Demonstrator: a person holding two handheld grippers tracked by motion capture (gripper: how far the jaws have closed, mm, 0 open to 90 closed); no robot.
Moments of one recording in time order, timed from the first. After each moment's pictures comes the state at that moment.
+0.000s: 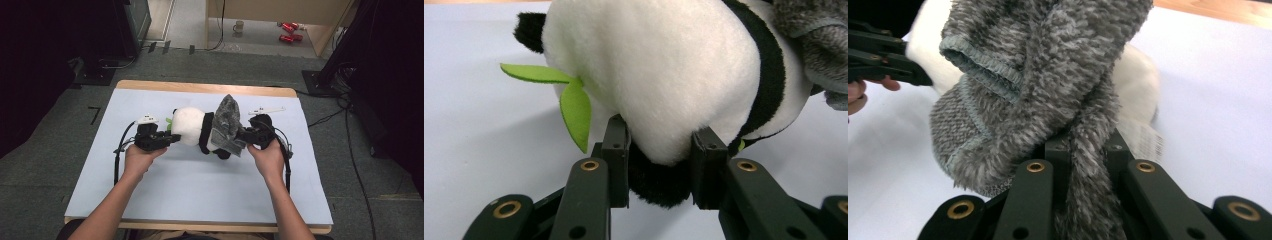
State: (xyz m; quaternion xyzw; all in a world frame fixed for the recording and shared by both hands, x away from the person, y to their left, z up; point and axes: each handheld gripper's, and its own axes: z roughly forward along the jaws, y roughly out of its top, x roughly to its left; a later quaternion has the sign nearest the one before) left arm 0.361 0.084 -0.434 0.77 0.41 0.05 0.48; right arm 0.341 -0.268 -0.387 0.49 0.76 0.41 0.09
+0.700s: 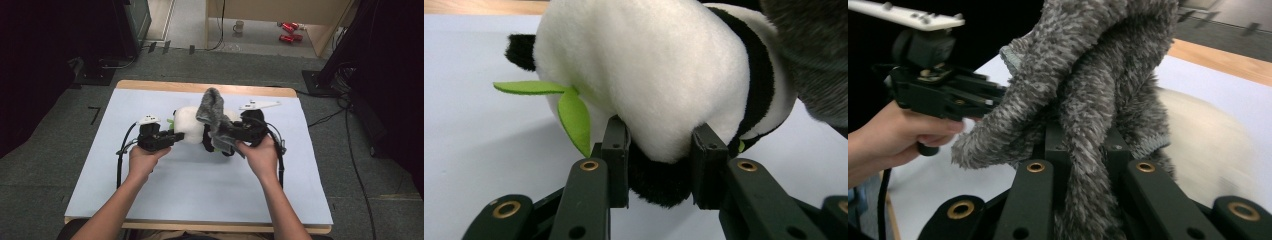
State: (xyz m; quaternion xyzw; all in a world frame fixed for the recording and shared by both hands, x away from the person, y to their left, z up) left arm 0.353 0.072 -0.426 0.75 0.42 0.05 0.50; right arm 0.326 -0.228 -0.342 0.41 0.77 0.48 0.07
